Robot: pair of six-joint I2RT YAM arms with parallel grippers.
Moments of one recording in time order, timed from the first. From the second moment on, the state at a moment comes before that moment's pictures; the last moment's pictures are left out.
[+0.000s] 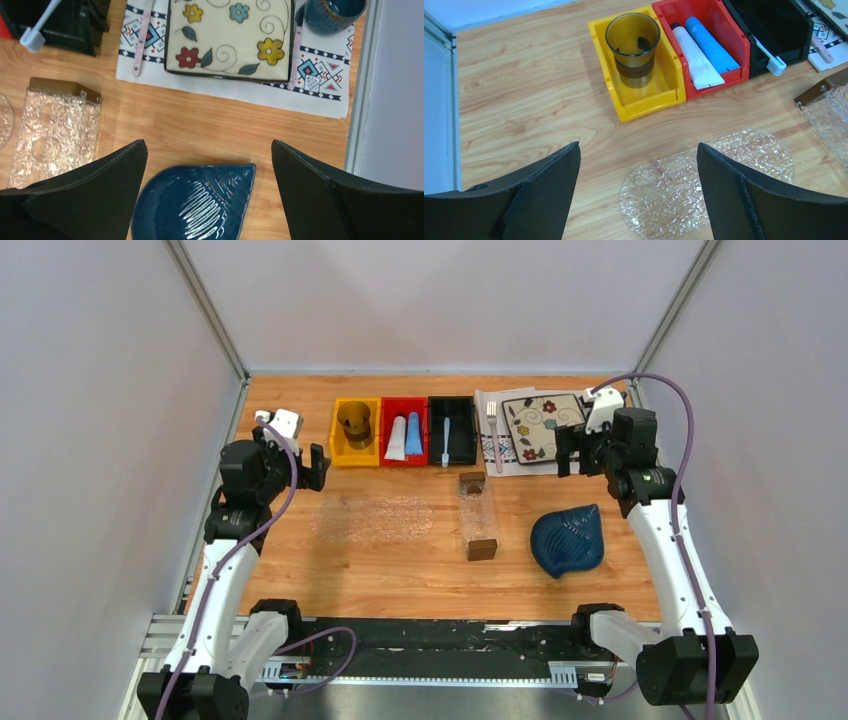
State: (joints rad) left arm -0.01 0.85 0.78 -0.25 0.29 0.13; right arm 0.04 1.08 1.07 -0.56 -0.09 -0.16
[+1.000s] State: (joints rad) left arm -0.01 0.86 0.78 -0.27 0.31 0.12; right arm 0.43 1.26 1.08 -0.70 -0.11 -0.17
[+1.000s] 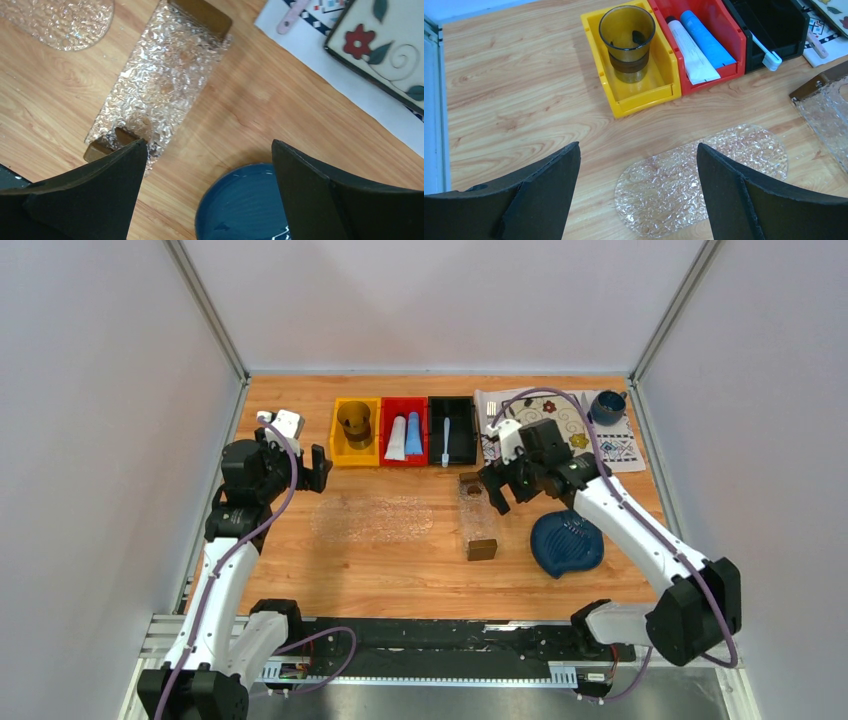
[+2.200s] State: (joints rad) left arm -0.01 0.90 0.78 -0.26 0.24 0.13; right arm 0.61 1.72 1.30 -0.74 -0.06 0.11
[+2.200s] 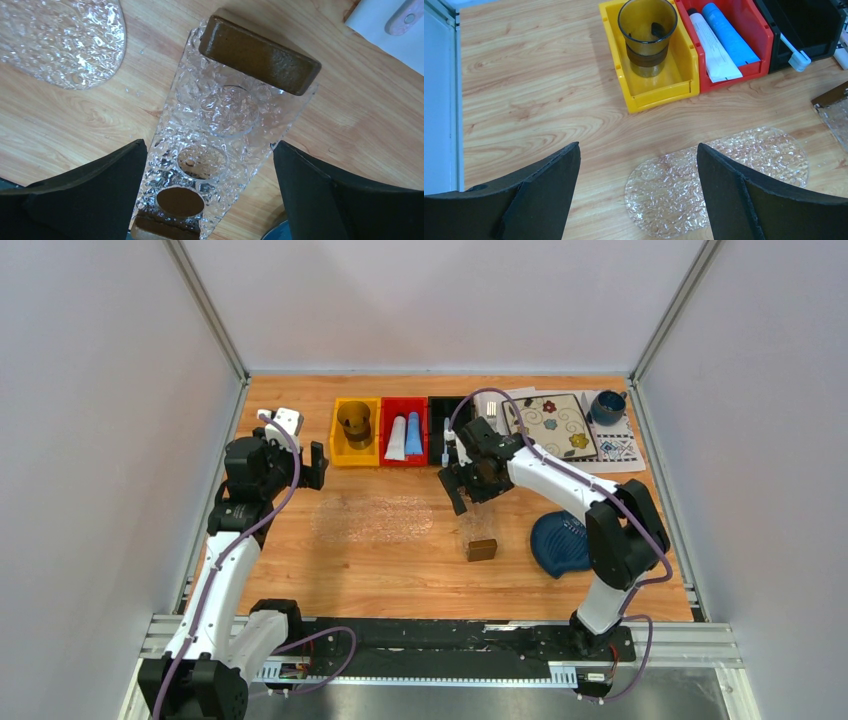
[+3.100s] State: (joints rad) left arm -0.01 0.90 0.77 -0.25 0.24 0.13; right arm 0.64 1.84 1.37 -0.81 0.07 0.06
